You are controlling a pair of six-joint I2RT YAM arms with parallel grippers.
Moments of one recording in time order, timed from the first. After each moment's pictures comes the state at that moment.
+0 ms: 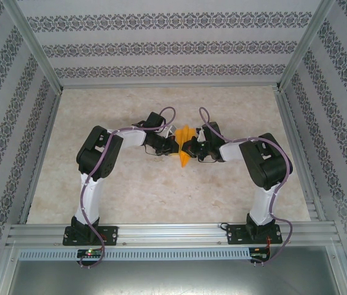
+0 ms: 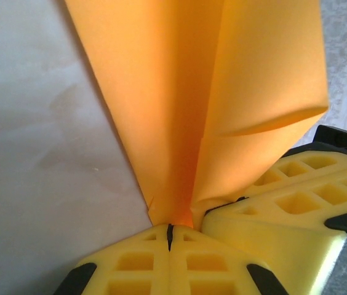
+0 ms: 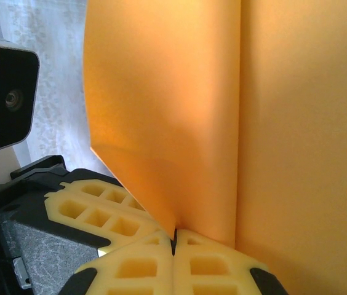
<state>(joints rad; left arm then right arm) -0.46 2.17 1.37 -0.28 0.73 -0.55 0.39 1.91 0.86 0.26 -0.60 0.96</state>
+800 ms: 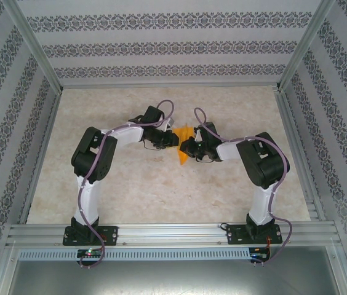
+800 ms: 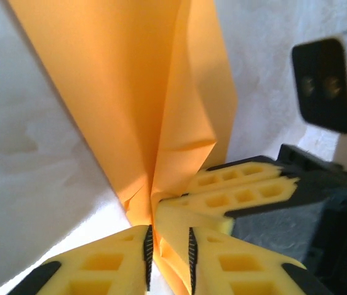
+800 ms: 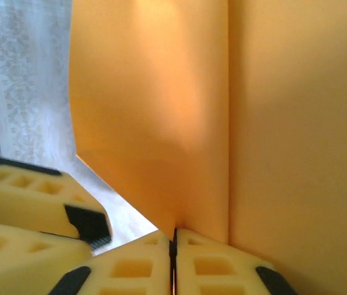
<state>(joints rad) -0.44 2.09 1.42 -0.33 0.62 -0.51 0.42 1.93 0.89 0.23 -0.51 0.89</state>
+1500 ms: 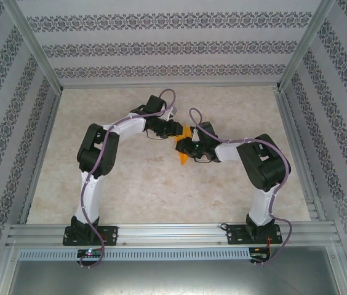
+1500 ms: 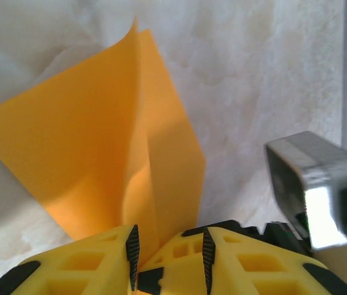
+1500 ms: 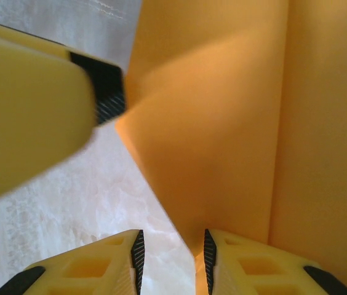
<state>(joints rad) -0.42 2.21 1.64 -0.44 0.65 -0.48 0.45 1.89 0.89 0.22 -0.46 0.81</state>
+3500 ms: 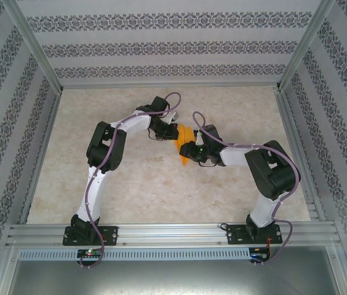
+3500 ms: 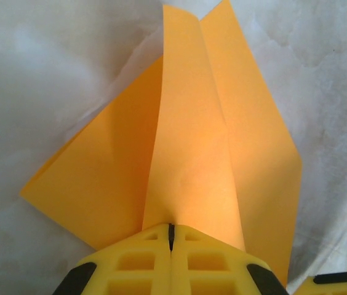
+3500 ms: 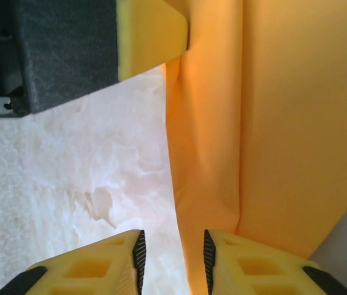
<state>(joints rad) -0.42 2.36 1.82 -0.64 0.55 -0.29 0.45 1.77 0.80 0.15 -0.47 0.78</state>
